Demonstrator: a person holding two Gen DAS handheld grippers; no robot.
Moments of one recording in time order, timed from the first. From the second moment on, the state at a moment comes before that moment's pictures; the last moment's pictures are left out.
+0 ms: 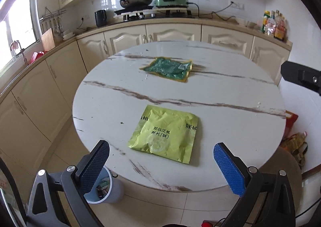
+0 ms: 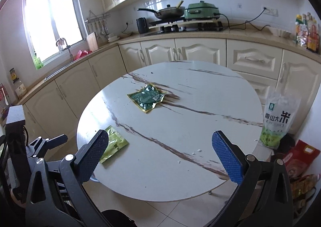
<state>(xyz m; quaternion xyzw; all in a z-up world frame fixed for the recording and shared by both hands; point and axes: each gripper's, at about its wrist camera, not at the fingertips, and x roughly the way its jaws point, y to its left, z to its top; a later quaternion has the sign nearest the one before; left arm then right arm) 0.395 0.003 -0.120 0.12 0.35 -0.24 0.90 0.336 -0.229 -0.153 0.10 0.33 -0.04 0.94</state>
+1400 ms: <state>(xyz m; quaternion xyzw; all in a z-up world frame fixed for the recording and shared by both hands) 0.481 0.066 -0.134 0.01 0.34 -0.30 0.89 0.561 -0.274 -0.240 0.22 0.42 0.01 0.88</state>
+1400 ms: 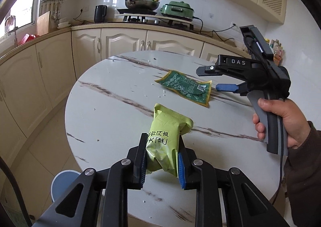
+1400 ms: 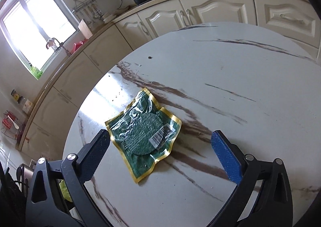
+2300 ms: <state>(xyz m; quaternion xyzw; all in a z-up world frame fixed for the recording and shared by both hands) 0.472 0.067 -0.104 -0.03 0.32 -0.29 0.90 0.522 -0.203 -0.173 0.14 0.37 0.10 0.91</state>
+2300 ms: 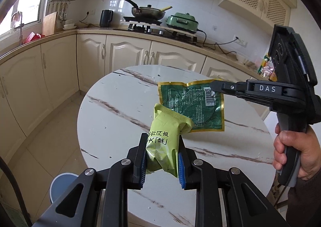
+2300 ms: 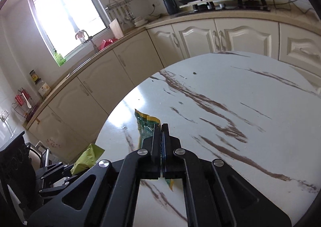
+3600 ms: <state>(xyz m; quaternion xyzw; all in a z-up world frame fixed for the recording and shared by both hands) 0.571 0.337 -0.367 -0.13 0.54 -0.05 0.83 0.672 0.192 -0.469 0.00 0.57 0.25 0.78</state>
